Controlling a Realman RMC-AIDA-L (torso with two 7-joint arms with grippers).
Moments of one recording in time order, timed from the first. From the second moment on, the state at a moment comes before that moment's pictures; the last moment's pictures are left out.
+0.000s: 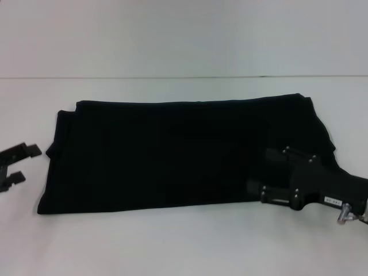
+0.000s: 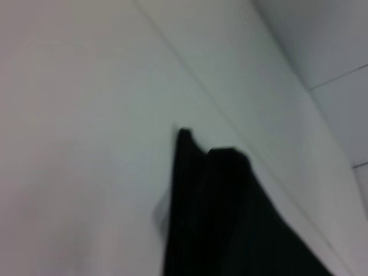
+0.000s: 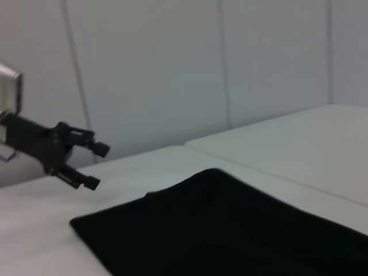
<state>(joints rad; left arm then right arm) -0.42 -2.09 0.21 0.87 2.31 1.45 -2.43 0.49 2.08 -0.70 -0.43 -1.83 -1.40 0.99</state>
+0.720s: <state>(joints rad) -0.44 -2.06 0.12 0.86 2.54 1.59 -2.62 0.49 2.09 -0.73 -0.41 -1.82 -1.36 0.97</state>
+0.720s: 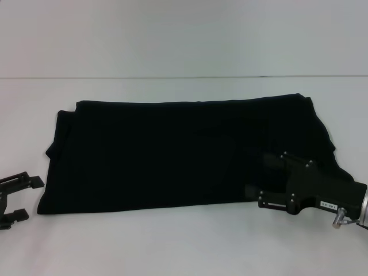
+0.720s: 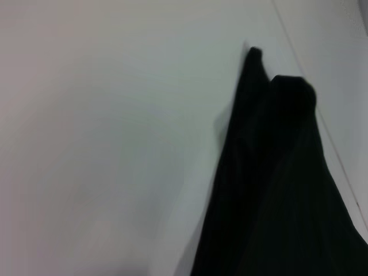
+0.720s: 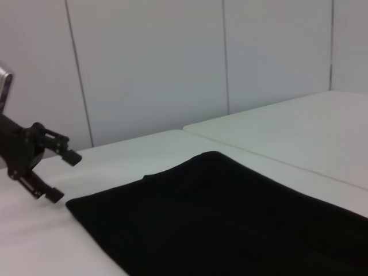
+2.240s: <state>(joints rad) -0.49 -2.05 0.14 0.67 2.44 1.42 -2.53 0.49 2.09 -0.73 -0.41 -1.82 -1.36 0.95</state>
